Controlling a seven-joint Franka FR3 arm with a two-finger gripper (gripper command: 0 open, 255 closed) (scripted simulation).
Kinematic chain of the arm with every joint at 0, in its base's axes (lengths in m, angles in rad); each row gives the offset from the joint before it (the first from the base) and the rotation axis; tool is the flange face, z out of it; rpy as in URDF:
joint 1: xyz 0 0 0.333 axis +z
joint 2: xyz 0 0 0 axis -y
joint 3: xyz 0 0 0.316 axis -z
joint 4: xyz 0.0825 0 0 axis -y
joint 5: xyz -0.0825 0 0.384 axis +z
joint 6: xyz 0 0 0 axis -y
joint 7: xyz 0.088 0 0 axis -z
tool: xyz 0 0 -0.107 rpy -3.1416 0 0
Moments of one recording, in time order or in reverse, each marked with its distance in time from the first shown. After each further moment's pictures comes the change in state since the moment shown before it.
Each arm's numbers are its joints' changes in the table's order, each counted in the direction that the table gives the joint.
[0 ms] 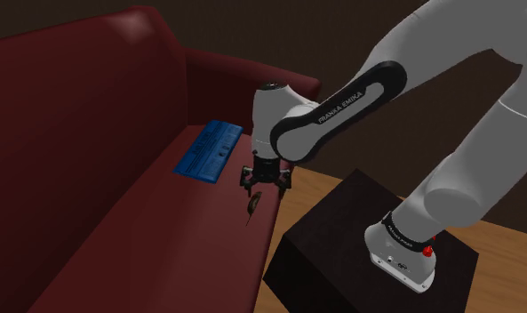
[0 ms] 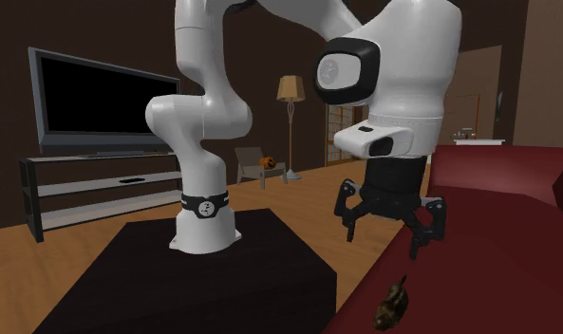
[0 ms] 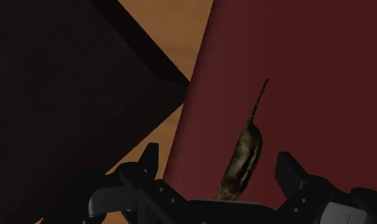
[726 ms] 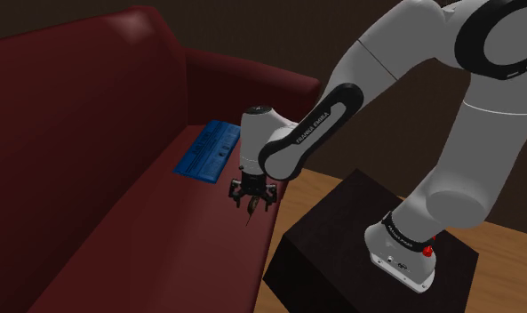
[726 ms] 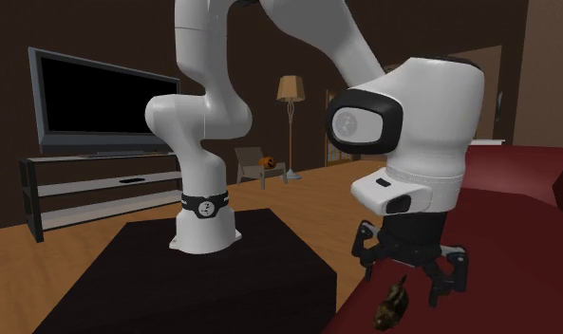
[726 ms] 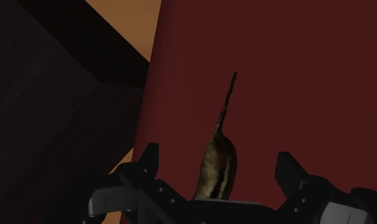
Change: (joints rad) arm 0.058 -0.251 0.056 0.075 -0.131 0.171 0.165
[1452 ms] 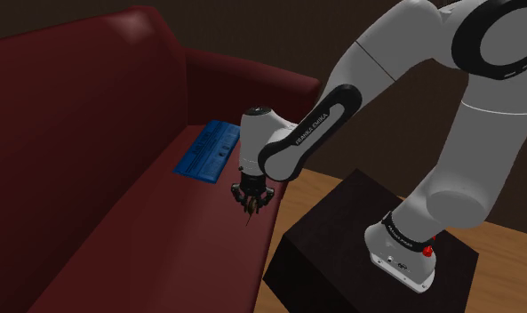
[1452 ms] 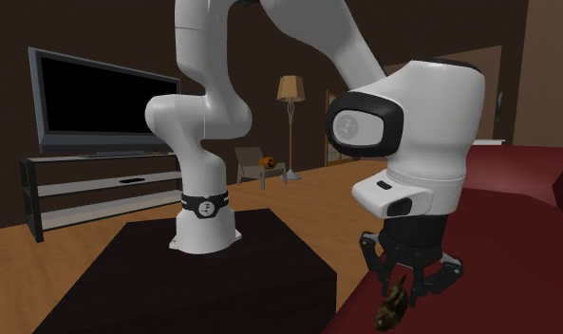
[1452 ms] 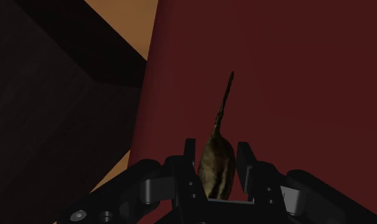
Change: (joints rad) arm 0.005 -0.011 0.005 0.004 -0.007 0.010 0.005
